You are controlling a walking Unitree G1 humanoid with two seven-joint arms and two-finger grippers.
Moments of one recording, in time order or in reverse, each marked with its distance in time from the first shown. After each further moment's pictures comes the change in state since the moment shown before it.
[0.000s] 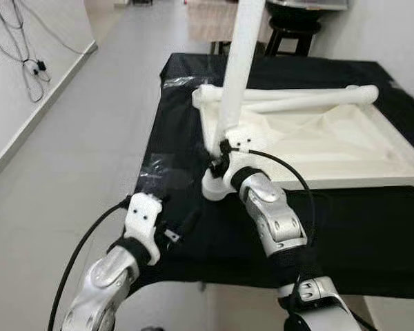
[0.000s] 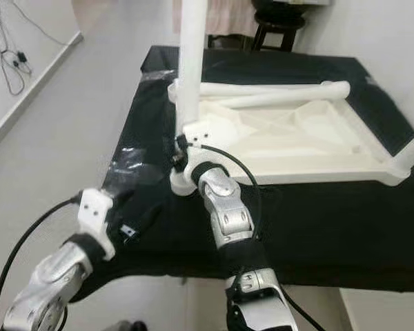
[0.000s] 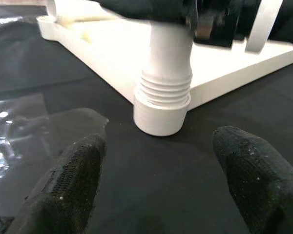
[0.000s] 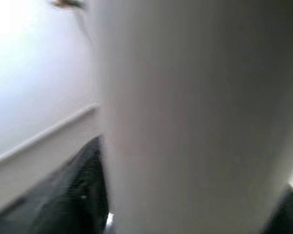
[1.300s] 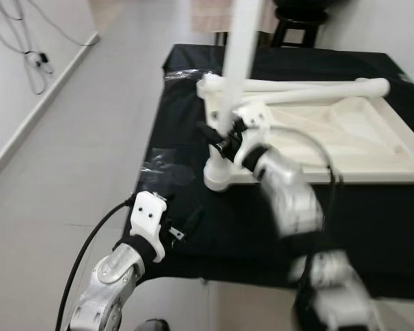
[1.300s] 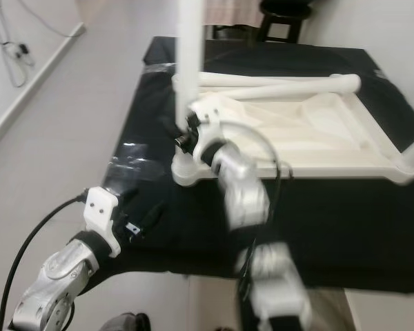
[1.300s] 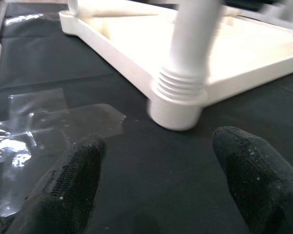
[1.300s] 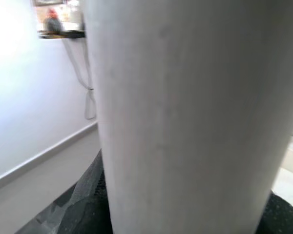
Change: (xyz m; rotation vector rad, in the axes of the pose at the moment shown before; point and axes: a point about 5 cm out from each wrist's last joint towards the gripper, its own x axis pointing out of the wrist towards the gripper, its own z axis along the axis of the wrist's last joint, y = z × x) left arm -0.001 0.000 -0.004 0.002 0.009 0.013; right arm -0.022 -0.004 -0.007 -0.039 -0.018 -0.284
